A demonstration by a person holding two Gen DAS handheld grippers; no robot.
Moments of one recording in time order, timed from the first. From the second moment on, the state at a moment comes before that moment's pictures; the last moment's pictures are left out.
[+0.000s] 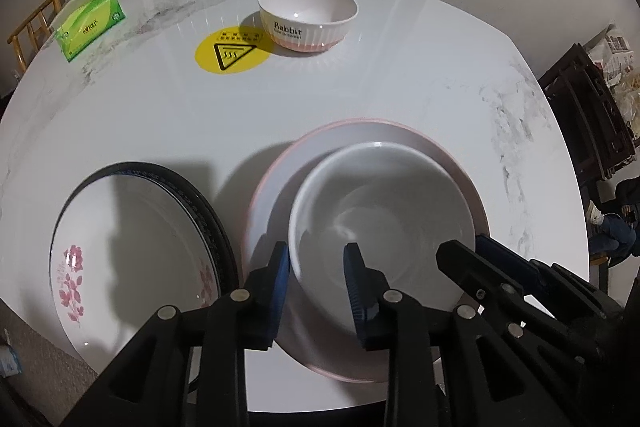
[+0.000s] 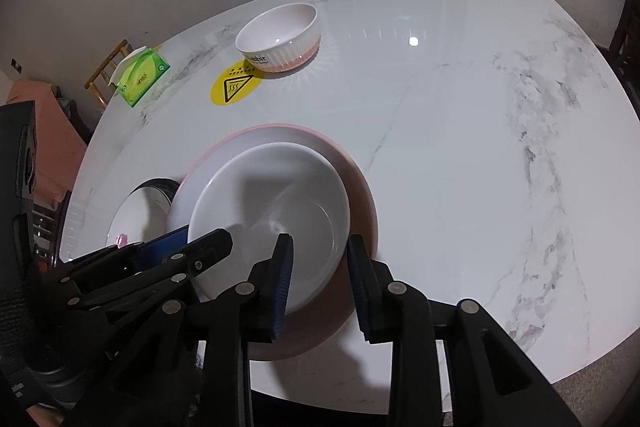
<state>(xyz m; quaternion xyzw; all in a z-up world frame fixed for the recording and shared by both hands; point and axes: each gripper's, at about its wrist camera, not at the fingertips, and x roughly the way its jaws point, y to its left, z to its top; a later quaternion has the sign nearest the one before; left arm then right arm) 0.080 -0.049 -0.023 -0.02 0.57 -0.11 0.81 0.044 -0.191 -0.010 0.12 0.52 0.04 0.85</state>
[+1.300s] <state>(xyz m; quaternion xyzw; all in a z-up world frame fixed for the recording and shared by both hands) 0.130 -0.025 -0.002 -0.01 0.52 -0.07 0.85 0.100 -0.220 0.006 0.11 0.50 0.07 0.86</state>
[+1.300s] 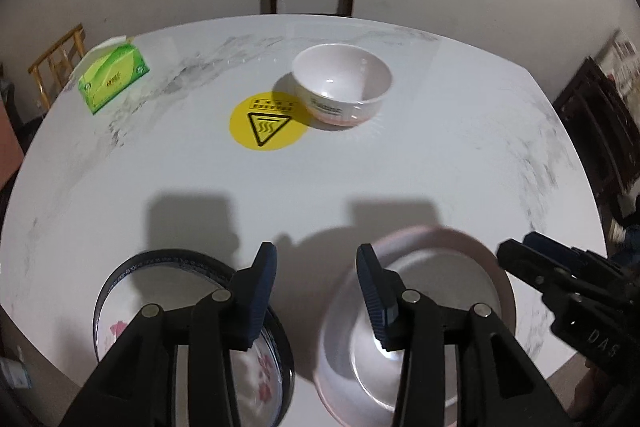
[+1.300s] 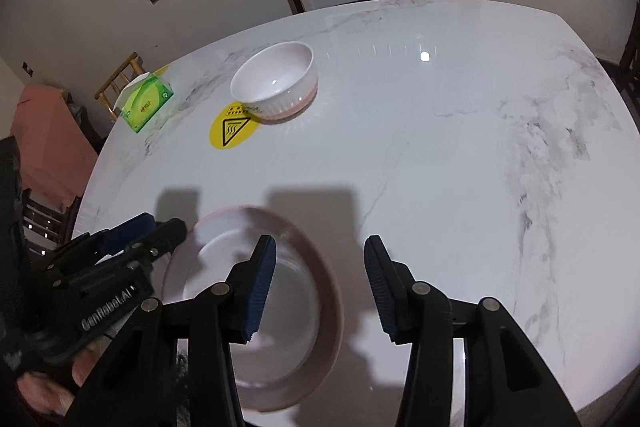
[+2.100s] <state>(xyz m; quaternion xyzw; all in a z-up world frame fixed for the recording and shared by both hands) 0.299 0.009 -0.032 -0.18 0.54 -0.06 0.82 0.279 -0.228 -0.010 0.15 0.50 0.12 0.84</state>
